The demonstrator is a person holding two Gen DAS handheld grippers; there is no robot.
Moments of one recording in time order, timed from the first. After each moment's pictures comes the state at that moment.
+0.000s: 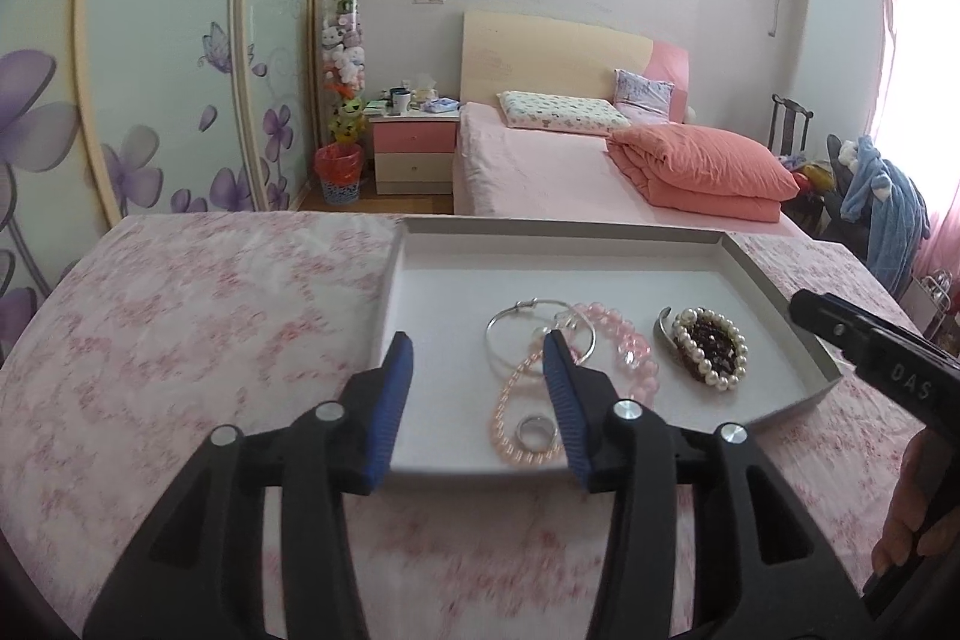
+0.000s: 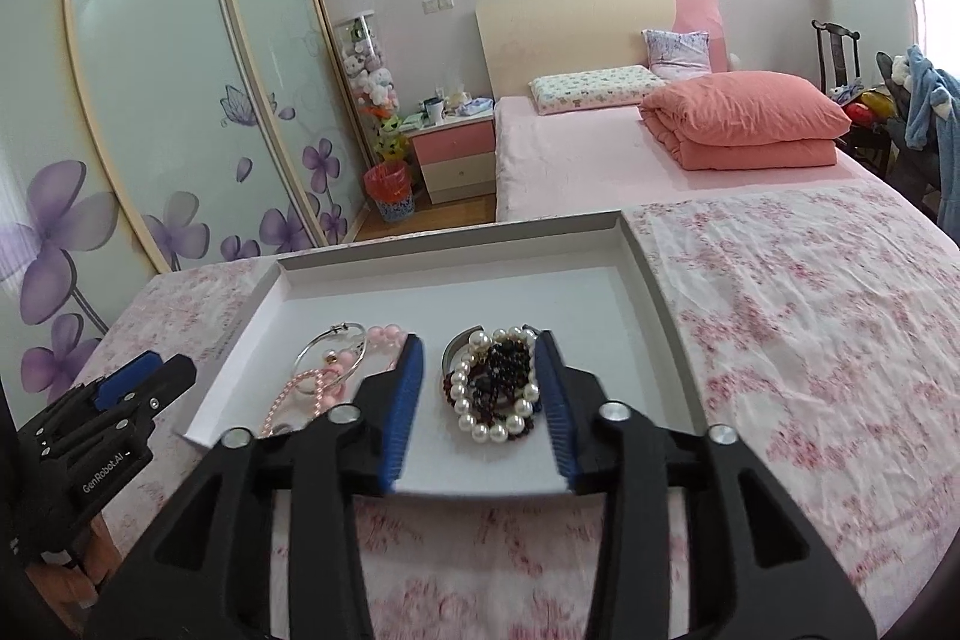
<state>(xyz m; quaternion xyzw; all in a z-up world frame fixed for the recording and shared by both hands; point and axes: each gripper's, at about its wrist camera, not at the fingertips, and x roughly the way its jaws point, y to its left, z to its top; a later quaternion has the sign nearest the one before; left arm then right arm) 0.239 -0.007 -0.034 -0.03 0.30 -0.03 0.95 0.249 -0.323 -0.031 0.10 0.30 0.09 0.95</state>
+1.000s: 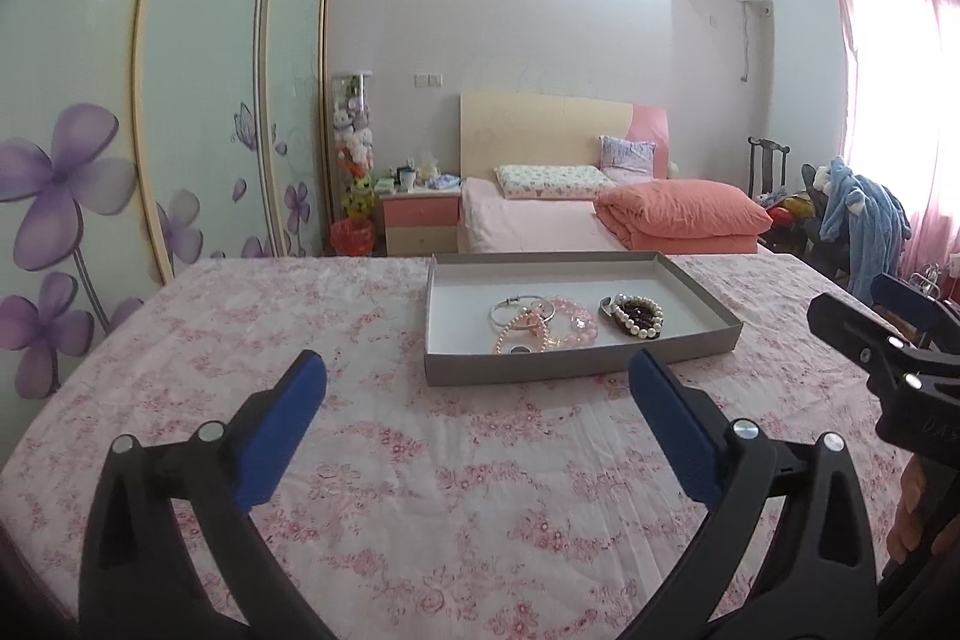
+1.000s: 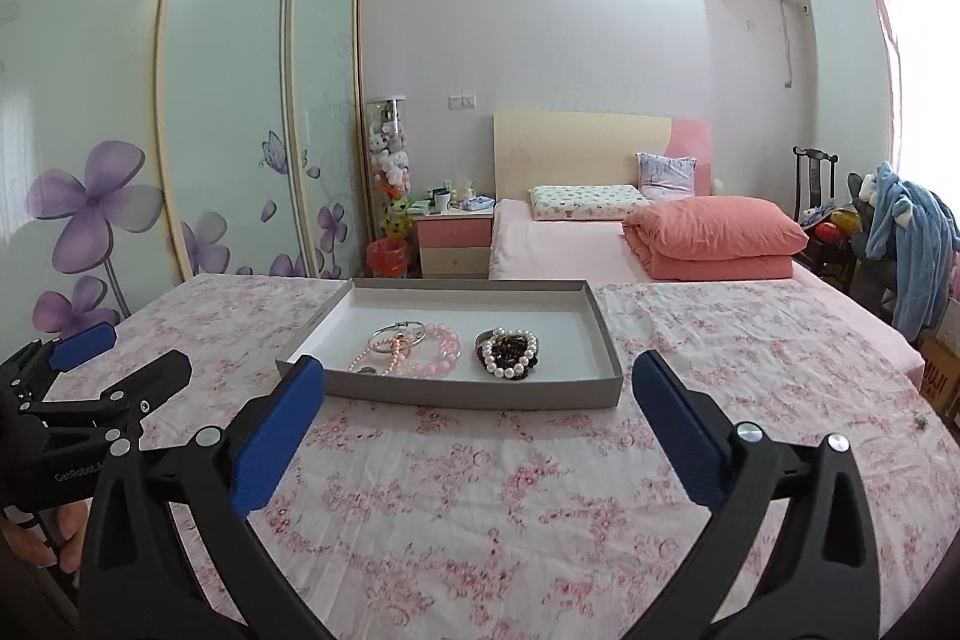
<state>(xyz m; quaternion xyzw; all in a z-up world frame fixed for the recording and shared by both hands) 0.067 -0.006 0.005 0.00 0.20 -0.03 0.98 0.081 -0.308 0.006 0.03 0.17 0.08 0.98</state>
